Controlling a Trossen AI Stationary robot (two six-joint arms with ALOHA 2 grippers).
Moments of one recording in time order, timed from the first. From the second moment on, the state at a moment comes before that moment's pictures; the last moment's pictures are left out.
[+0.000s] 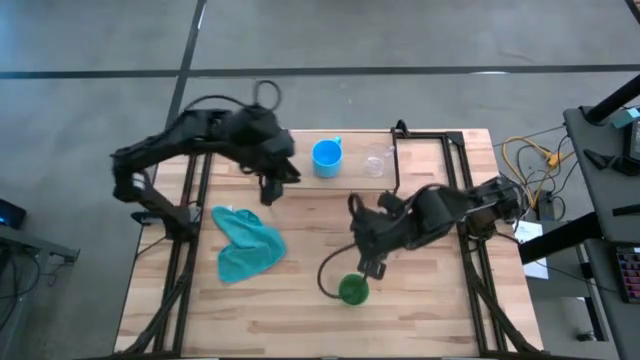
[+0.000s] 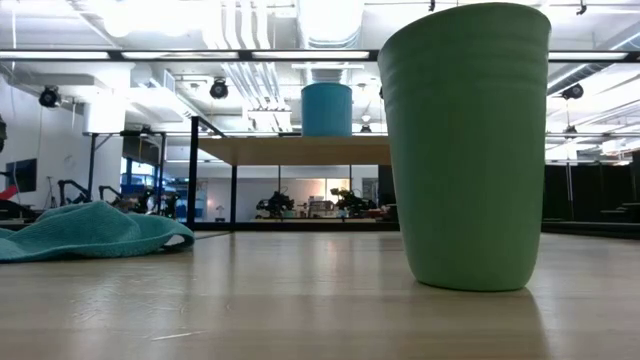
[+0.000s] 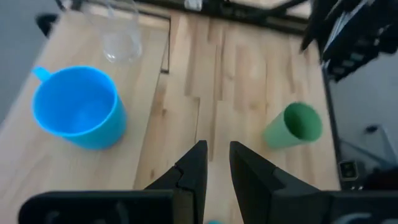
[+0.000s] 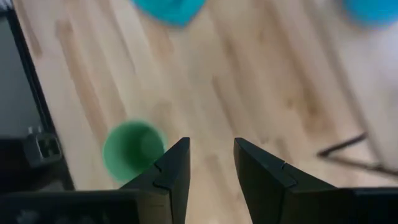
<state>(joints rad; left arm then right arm) 0.15 1.51 1.98 -1.21 0.14 -0.09 0.38 1.86 2.21 -1.57 0.25 0.70</state>
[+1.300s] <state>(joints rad) 0.12 1.28 1.98 -1.22 -0.06 -0.18 0.39 1.86 1.62 -1.12 -0.11 0.82</state>
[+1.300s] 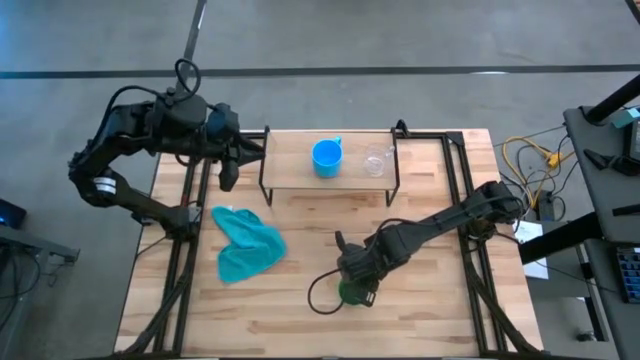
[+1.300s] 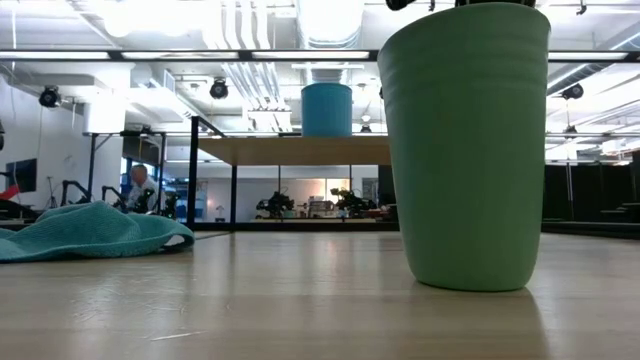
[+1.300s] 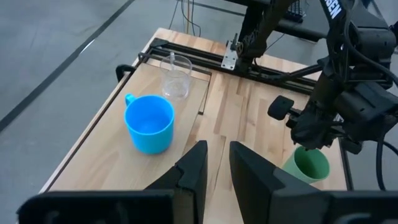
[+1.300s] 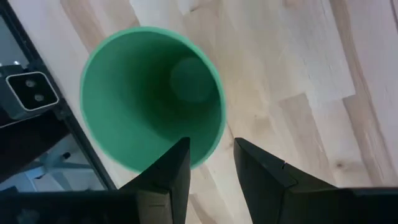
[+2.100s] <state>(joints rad) 0.12 1.29 1.98 -1.21 -0.06 -0.17 0.35 1.87 1.58 -0.99 -0.10 0.76</state>
